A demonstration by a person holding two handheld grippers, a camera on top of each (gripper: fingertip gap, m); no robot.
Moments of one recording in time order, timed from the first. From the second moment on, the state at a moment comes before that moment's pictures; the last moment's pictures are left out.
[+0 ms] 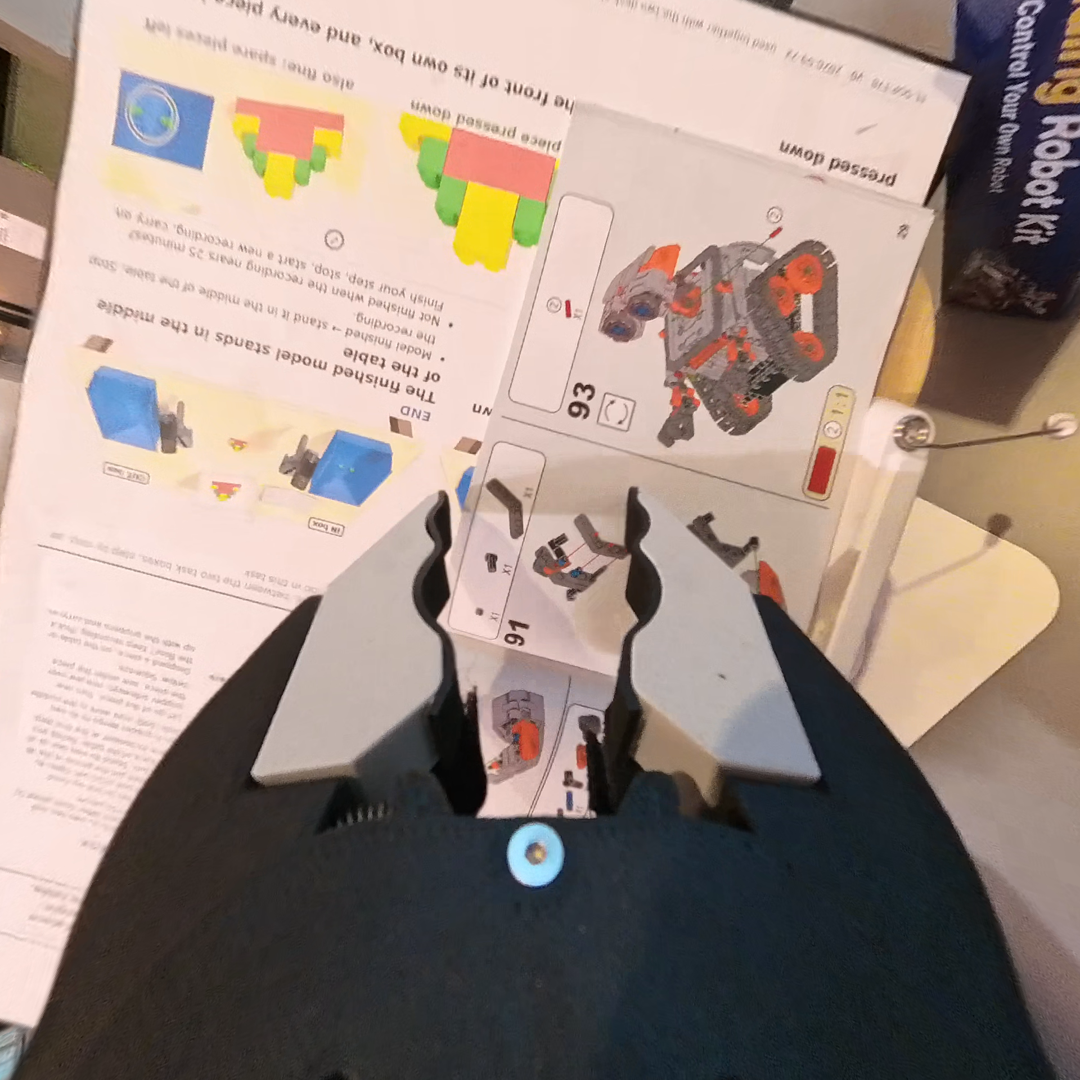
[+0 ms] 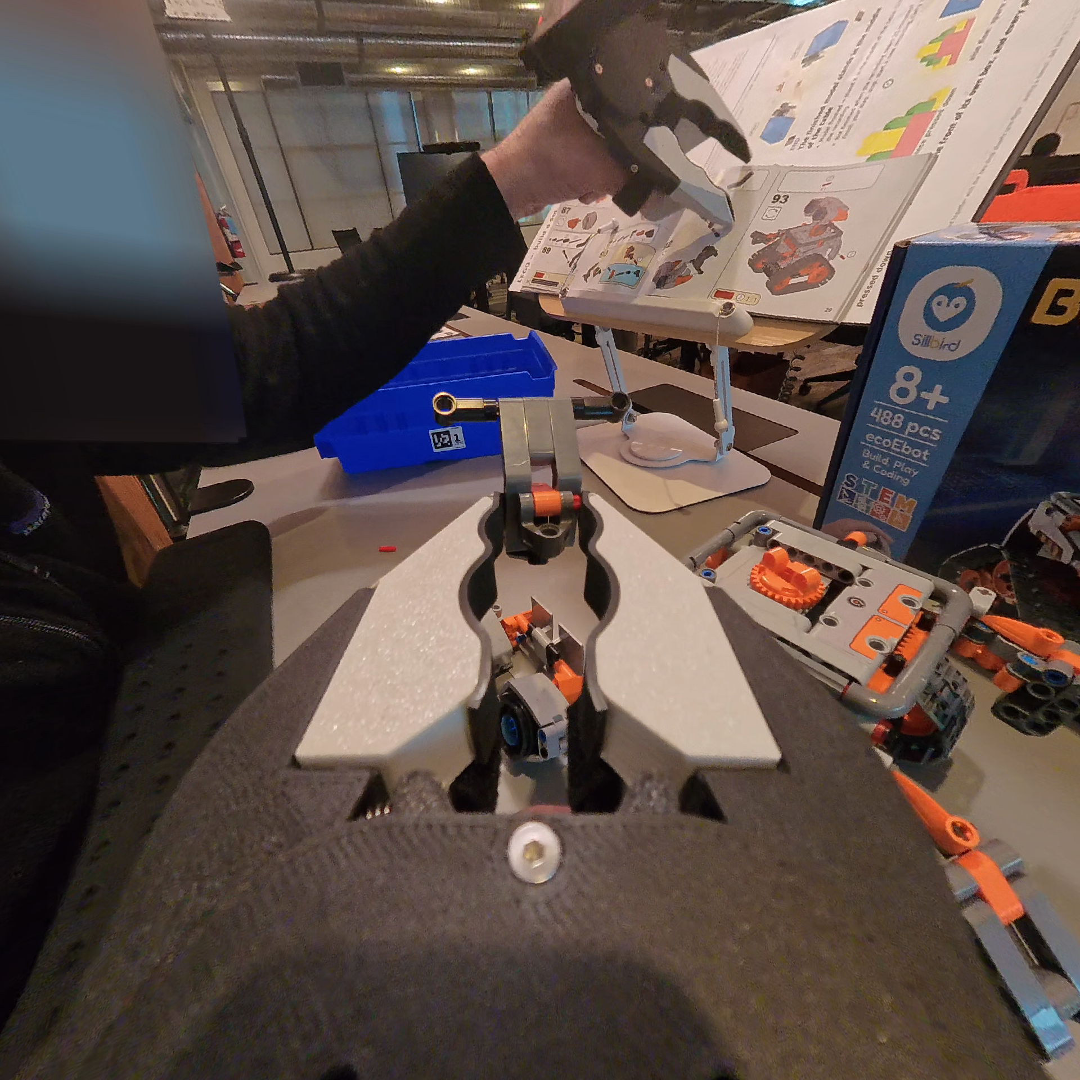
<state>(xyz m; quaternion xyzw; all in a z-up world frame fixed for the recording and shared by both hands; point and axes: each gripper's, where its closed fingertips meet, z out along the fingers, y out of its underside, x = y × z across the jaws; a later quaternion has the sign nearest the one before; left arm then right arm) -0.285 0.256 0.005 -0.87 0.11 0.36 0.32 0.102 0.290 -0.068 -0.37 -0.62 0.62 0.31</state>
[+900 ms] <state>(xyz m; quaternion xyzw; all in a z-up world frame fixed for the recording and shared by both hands) -0.282 0.254 0.008 -0.79 0.14 0.45 0.39 0.101 0.288 -0.070 -0.37 -0.62 0.62 0.30</state>
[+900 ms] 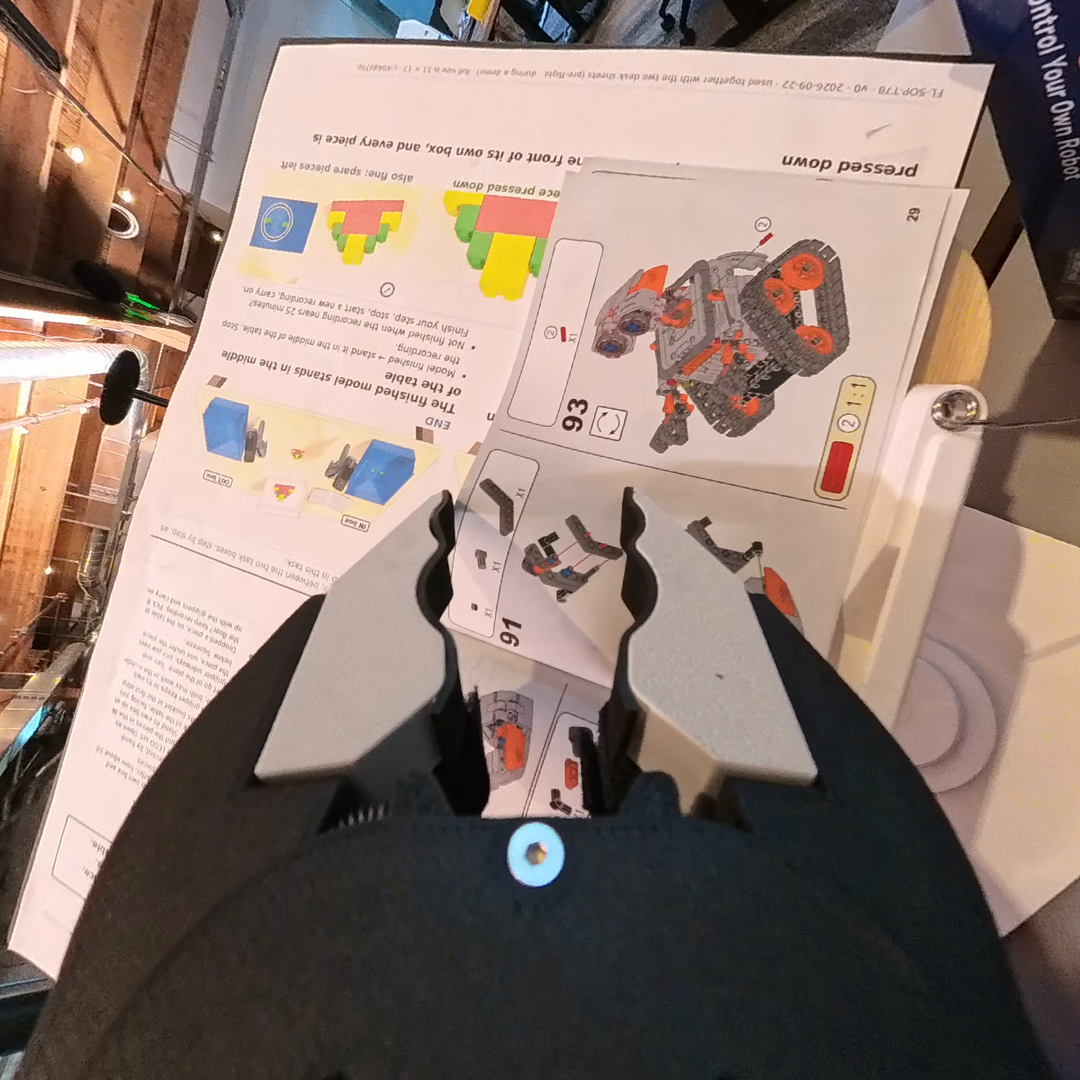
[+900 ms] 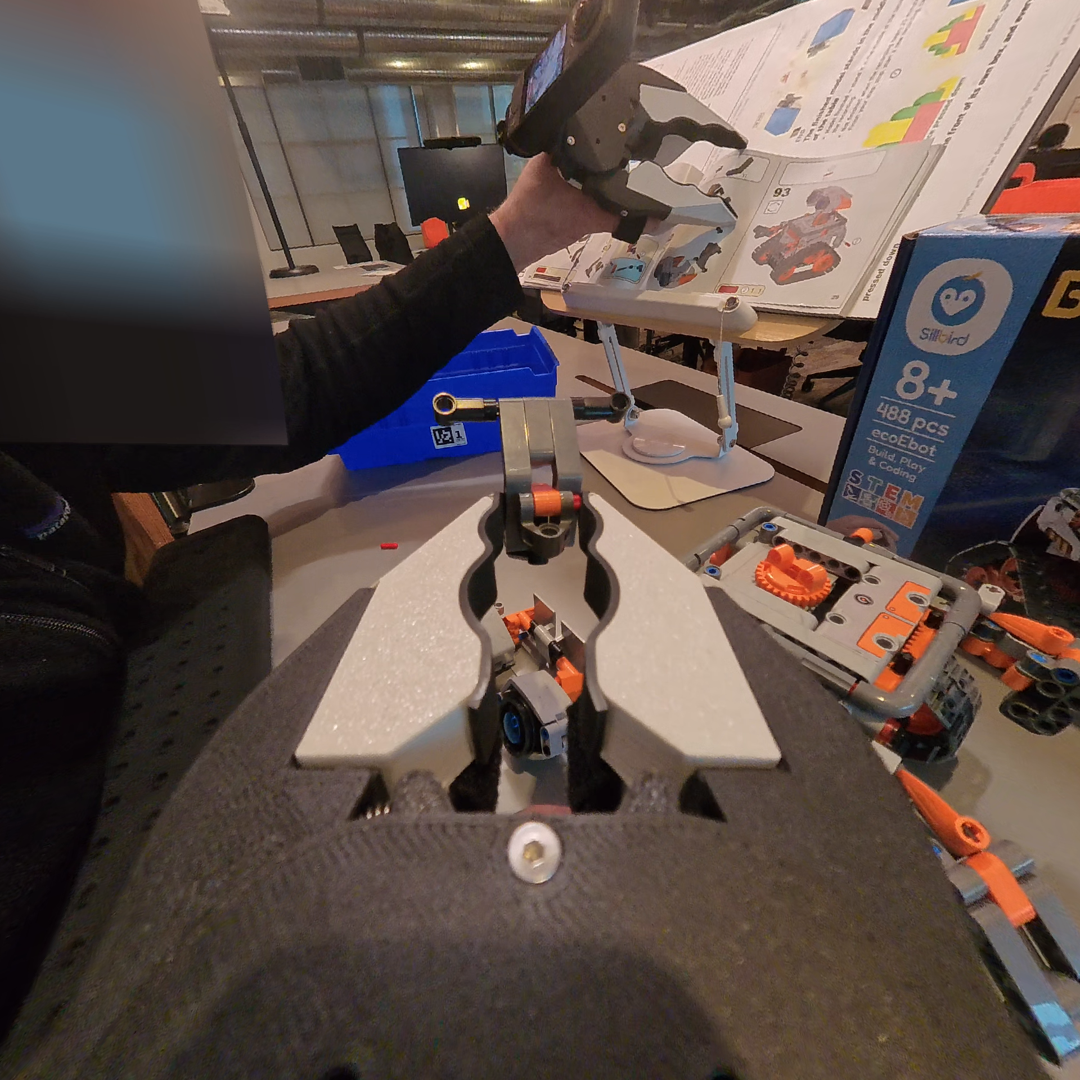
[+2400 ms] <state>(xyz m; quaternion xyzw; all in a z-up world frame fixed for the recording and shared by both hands) 0.007 0.386 -0.125 -0.84 0.26 0.01 0.47 0.044 0.381 -0.076 -0.26 -0.71 0.66 0.07</state>
